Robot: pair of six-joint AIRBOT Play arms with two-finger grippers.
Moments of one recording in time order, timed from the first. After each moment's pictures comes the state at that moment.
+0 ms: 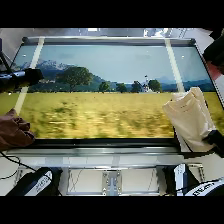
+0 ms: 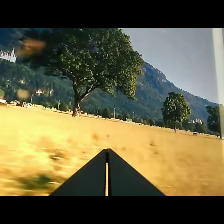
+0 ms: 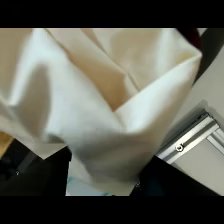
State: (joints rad) left arm 0.12 -0.99 1.19 1.27 -0.91 -1.51; right arm -1.09 -0.71 0.77 -1.34 1.51 1.39
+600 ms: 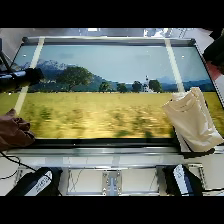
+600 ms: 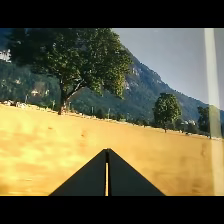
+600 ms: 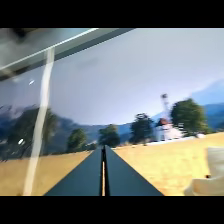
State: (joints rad) left arm 0.12 -0.99 1.19 1.21 -0.91 -1.51; right arm -0.68 -0.78 1.37 -0.61 1.37 1.25
